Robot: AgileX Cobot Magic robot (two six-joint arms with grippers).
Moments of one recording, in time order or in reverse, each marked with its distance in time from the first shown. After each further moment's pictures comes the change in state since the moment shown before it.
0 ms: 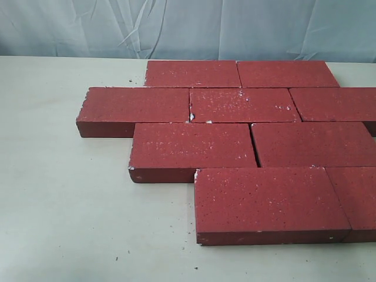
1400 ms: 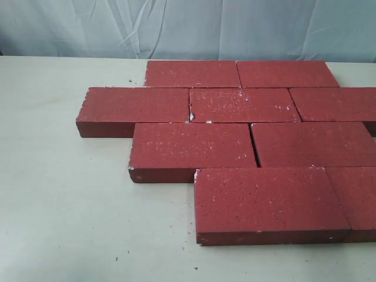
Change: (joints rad) left arm 0.000 0.000 0.000 0.000 0.000 0.000; right arm 0.090 0.220 -0.170 0.000 -0.011 0.000
